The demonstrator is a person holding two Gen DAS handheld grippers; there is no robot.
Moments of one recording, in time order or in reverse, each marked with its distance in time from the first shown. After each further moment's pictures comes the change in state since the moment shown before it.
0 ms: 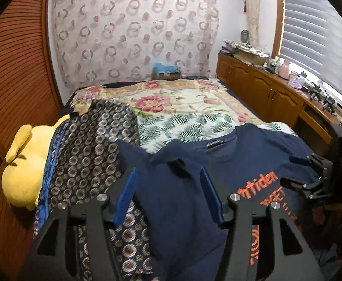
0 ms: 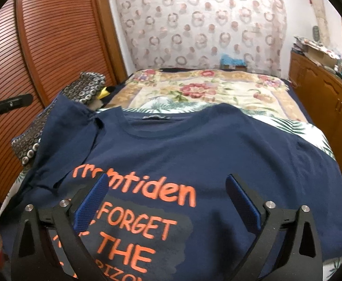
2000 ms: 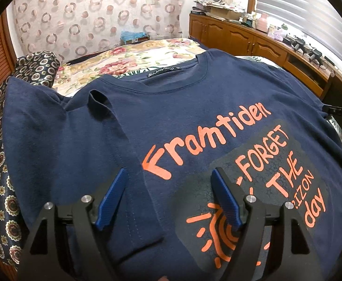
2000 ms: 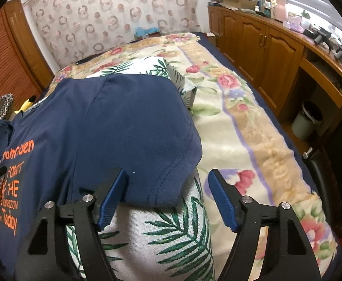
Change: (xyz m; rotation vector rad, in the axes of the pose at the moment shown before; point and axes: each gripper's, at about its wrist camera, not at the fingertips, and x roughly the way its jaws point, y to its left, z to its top) left arm 0.090 -0.093 -0.061 0.155 0.204 -0.097; right arm -0.110 -0.207 -0.098 0.361 0.155 -0.317
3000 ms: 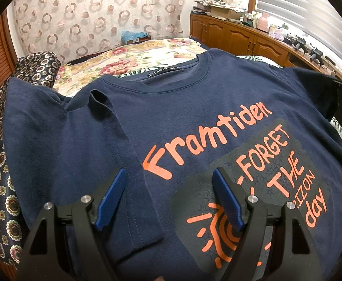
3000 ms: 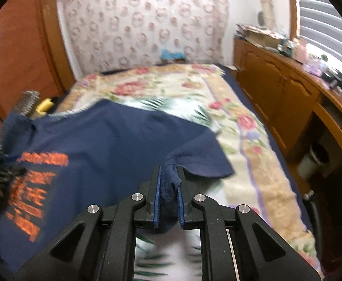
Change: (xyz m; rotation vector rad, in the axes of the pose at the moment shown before) left arm 0.001 0.000 0.001 0.002 0.000 0.006; right arm -0.037 0.069 0.032 -0.187 -0.169 0.094
